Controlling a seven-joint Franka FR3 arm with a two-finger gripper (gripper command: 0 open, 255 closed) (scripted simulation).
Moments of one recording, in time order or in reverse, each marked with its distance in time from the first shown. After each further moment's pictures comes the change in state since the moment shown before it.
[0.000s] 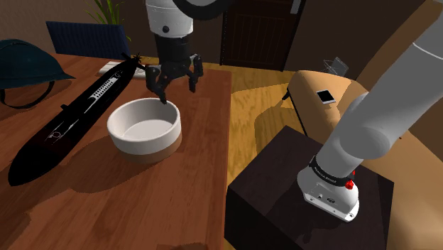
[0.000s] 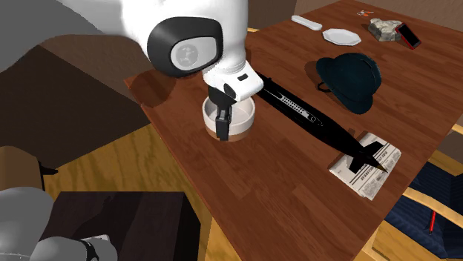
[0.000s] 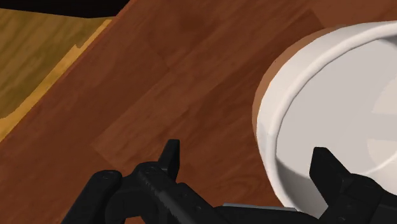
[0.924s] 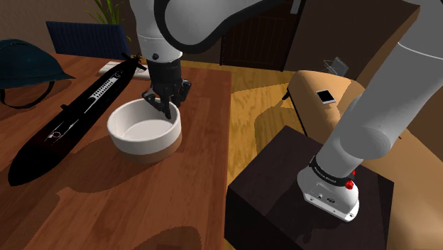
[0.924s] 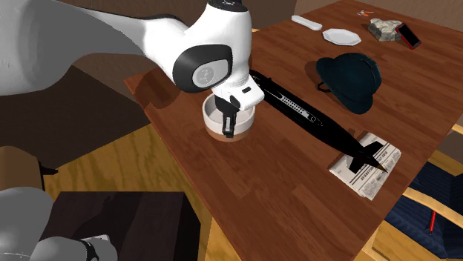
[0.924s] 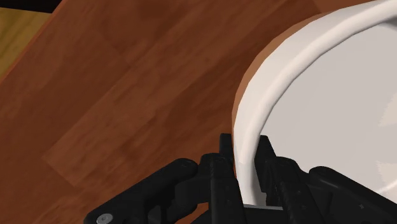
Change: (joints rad) arm 0.014 0.115 0.035 -0.012 -0.067 0.106 0.080
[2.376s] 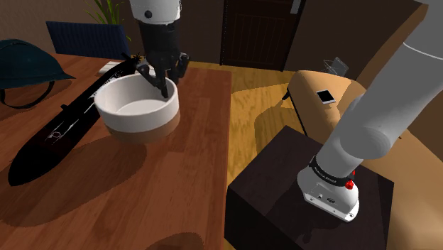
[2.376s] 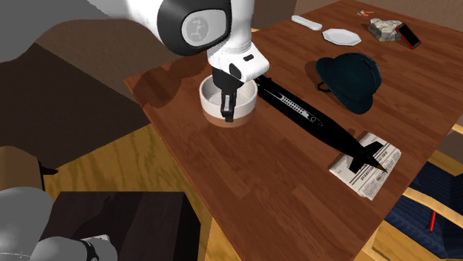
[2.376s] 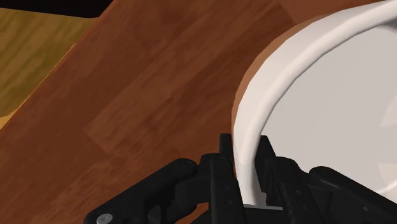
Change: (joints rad) arm -0.004 -0.041 -0.007 0.151 0.022 -0.185 -0.016
